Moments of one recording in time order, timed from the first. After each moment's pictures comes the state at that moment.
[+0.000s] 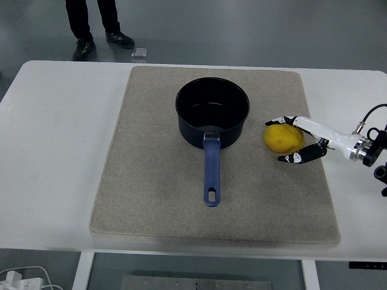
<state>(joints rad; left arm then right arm) -0.03 0.00 -0.07 -0.13 -0.05 -0.11 0.12 0.91 -0.55 0.06 0.86 -1.00 0.01 0.61</state>
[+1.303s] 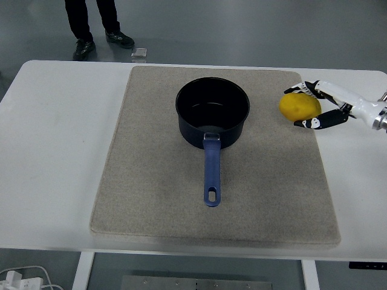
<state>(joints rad) -0.03 0.00 -0.07 -0.13 -0.05 -0.11 0.12 1.05 -0.62 0.07 0.81 -0.86 0.11 0.61</state>
